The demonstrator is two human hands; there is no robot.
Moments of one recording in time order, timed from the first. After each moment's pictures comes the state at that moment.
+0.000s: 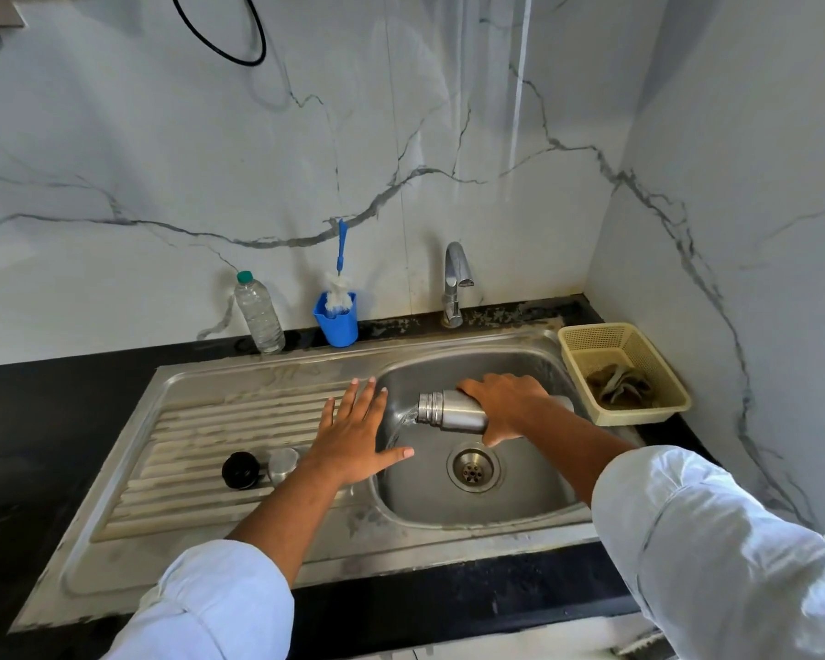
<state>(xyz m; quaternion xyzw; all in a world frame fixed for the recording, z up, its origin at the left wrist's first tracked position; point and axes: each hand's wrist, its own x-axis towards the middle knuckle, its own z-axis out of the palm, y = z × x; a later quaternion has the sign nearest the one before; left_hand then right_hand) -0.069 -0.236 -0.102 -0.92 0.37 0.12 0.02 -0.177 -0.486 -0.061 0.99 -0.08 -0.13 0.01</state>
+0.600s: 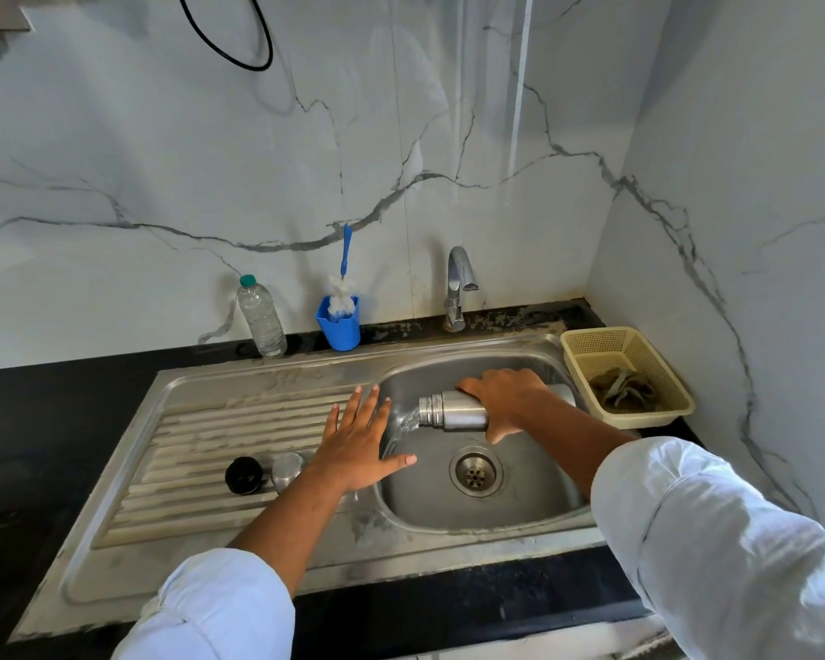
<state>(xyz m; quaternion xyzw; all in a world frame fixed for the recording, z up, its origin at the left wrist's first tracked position) -0.066 -0.234 -0.106 -0.91 0.38 0.15 0.03 -0.166 -0.483 -0.048 0.99 -0.06 -0.14 0.05</state>
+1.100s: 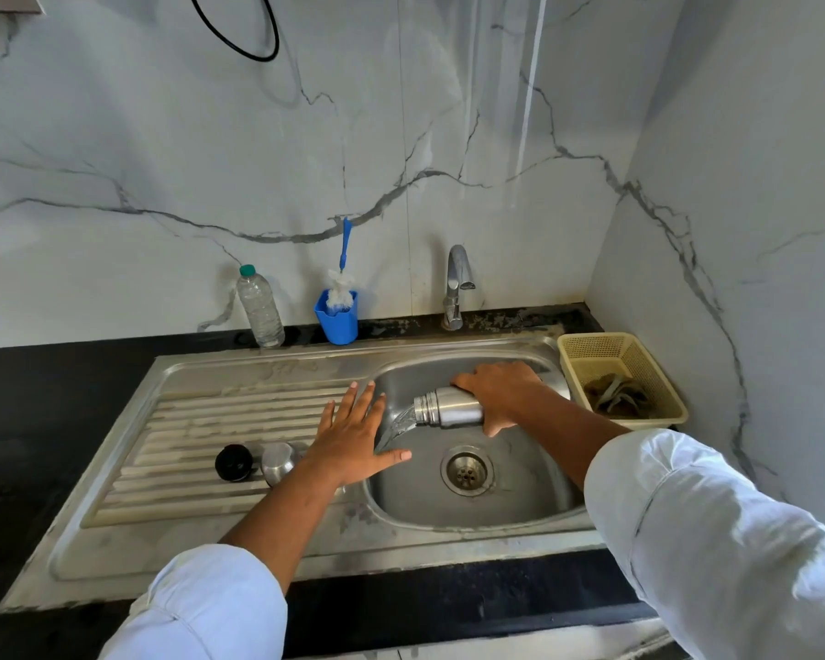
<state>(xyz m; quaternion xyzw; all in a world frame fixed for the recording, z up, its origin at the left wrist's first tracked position) -0.078 -0.240 -0.103 -0.92 0.36 0.14 0.02 -0.166 -0.487 -0.035 0.98 -0.03 -0.15 0.08</state>
